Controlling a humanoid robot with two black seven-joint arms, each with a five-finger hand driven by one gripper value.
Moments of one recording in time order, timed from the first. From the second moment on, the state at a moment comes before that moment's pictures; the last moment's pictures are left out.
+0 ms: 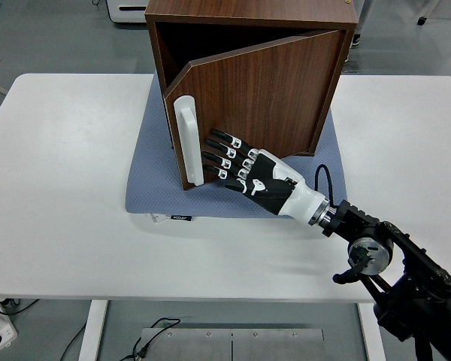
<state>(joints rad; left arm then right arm) 0.16 0.00 -0.17 -0.23 0.08 0.08 -0.04 0.43 0.00 1.02 1.11 -0.58 0.61 0.03</state>
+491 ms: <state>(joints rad) 0.16 0.00 -0.17 -0.23 0.08 0.08 -0.04 0.51 0.00 1.02 1.04 -0.56 0.60 0.03</state>
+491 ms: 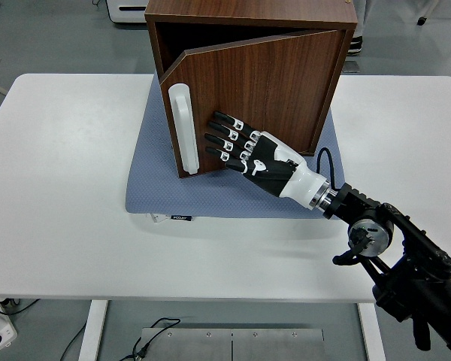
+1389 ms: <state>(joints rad) 0.16 0.00 -0.17 -0.23 0.08 0.08 -0.04 0.65 0.00 1.02 0.92 -0.49 0.54 0.03</state>
